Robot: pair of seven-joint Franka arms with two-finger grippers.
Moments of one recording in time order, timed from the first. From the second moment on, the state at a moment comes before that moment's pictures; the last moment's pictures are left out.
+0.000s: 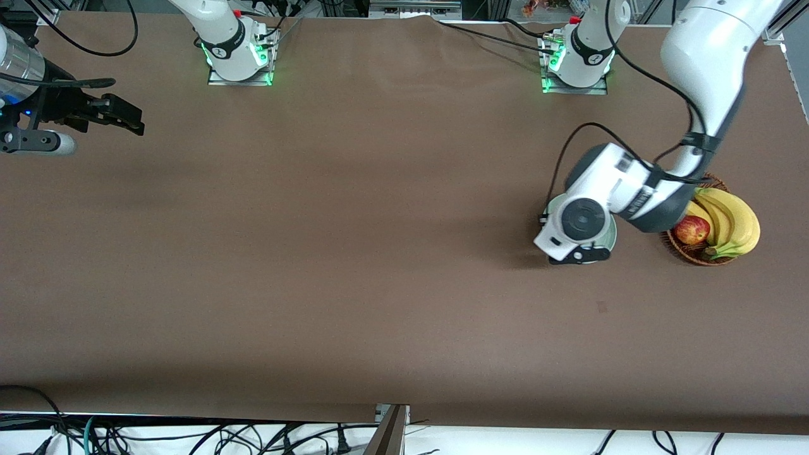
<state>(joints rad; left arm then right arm) 0.32 0.63 -0.69 -1.69 0.50 1.68 -0.59 0.00 0.03 0.10 -1.51 -0.01 1.38 0.14</state>
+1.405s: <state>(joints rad) 0.71 0.61 -1.00 -1.65 0.49 1.66 -0.37 0.00 0.04 0.10 -1.51 -0.01 1.38 0.14</state>
